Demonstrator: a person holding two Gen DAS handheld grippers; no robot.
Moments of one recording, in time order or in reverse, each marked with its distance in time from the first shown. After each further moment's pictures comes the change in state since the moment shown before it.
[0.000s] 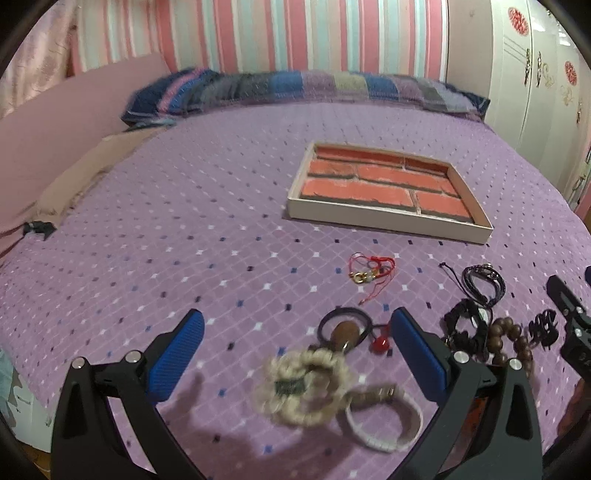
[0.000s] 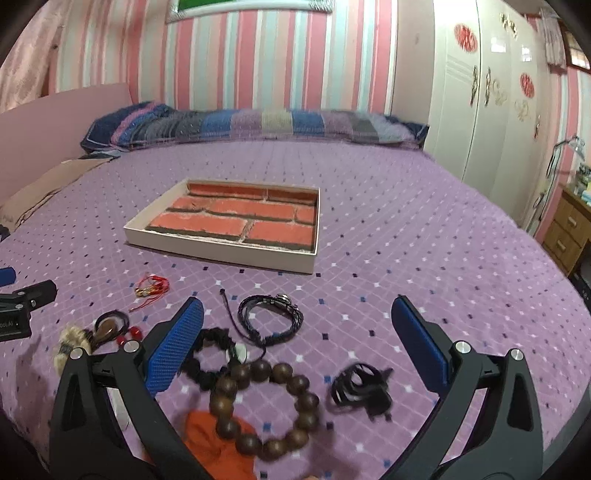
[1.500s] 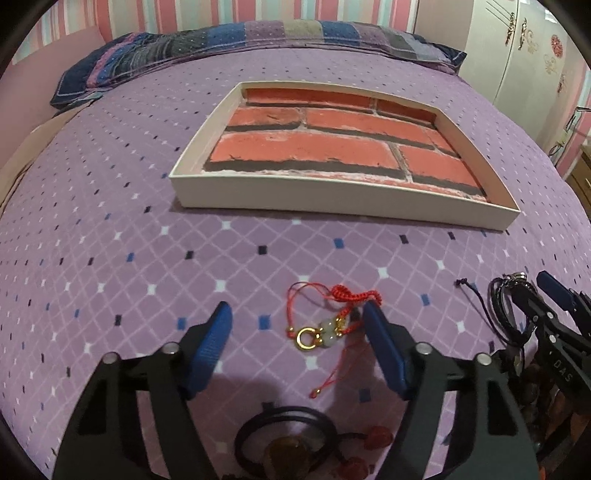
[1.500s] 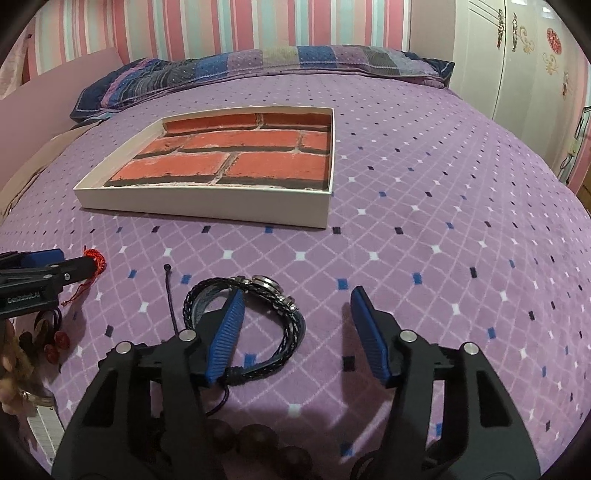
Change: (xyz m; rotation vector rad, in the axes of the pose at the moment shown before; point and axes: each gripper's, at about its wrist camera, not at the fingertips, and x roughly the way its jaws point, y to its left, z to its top) left arm 0.141 -0.042 0.032 0.092 0.159 -0.162; right arm 0.129 -0.015 -0.017 0.029 0.216 0.072
